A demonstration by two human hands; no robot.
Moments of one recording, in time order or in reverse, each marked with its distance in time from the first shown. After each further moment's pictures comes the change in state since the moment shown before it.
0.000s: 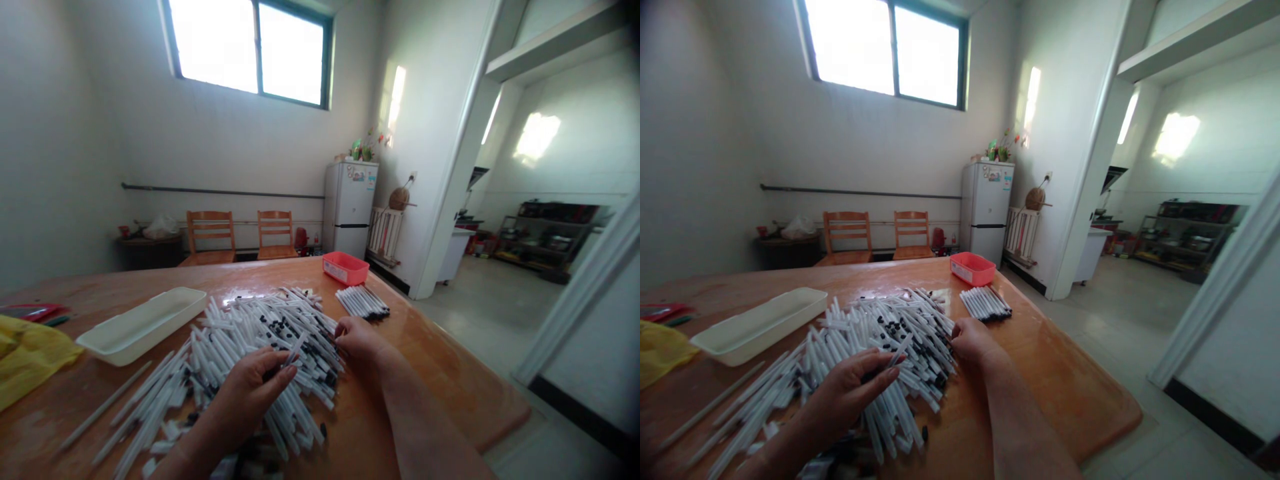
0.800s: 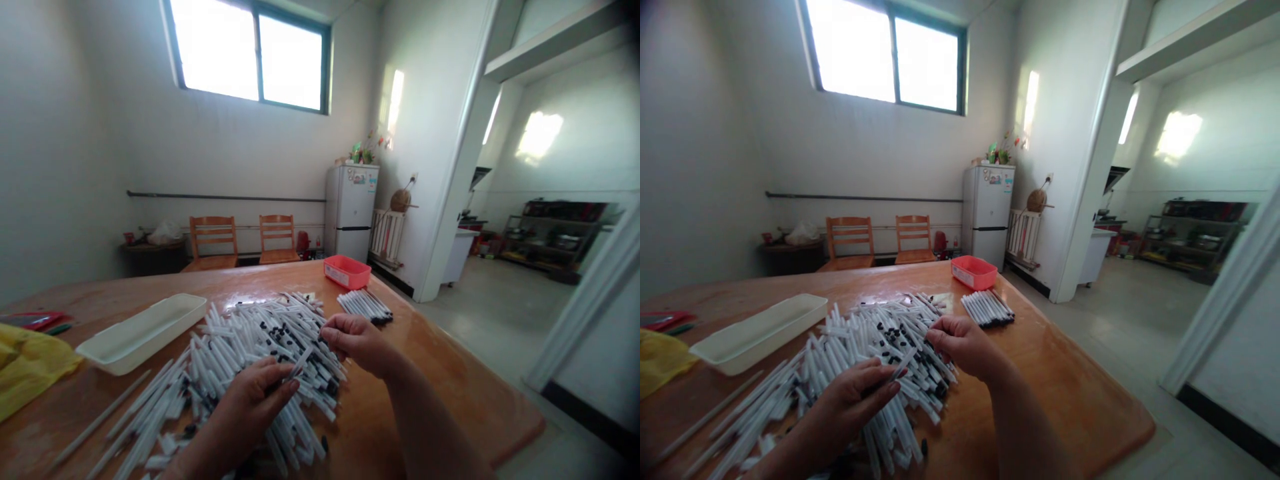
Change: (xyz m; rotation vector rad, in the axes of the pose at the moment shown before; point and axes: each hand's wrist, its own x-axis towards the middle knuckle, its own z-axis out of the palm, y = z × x) left_hand 0.000 0.003 0.004 0.025 -0.050 -0.002; right_hand -0.048 -0.058 -0.040 0.838 -0.214 -0.350
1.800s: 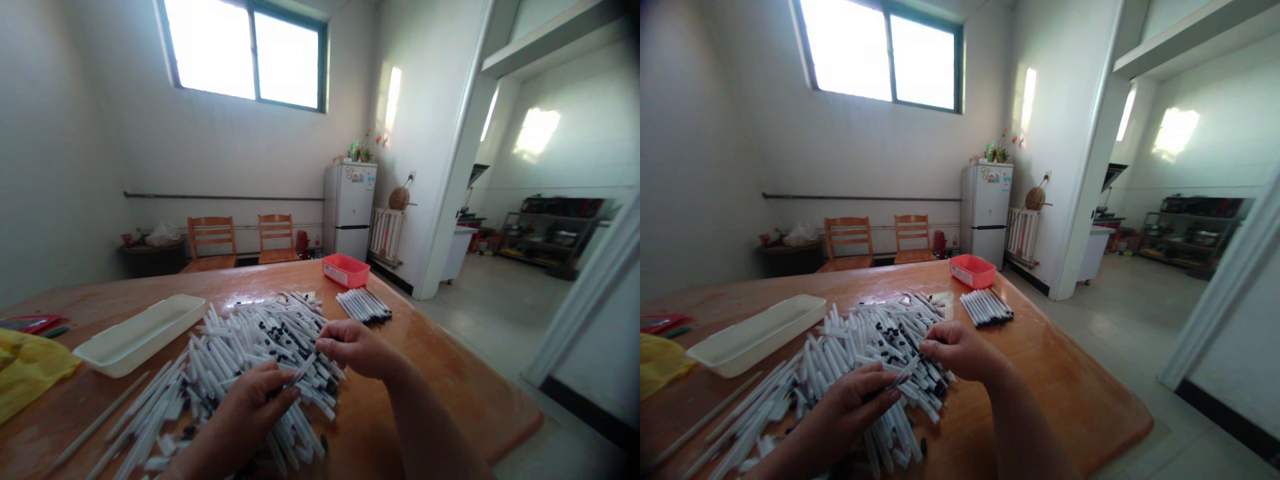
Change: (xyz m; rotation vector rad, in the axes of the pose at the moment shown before) left_hand 0.000 0.000 0.002 0.010 -0.071 0.028; right_hand -0.005 -0.008 0.004 -0.141 -0.097 0.029
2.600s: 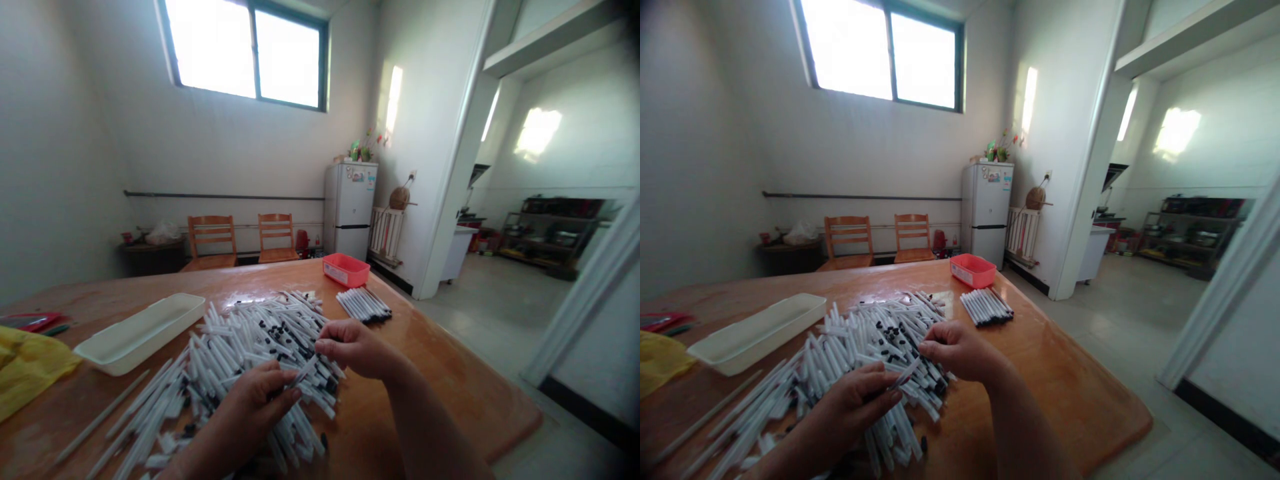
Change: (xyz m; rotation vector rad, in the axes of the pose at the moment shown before) left_hand 0.000 0.002 -0.001 0.017 -0.014 0.010; right_hand -0.001 -0.001 0.001 -0.012 -0.002 0.015
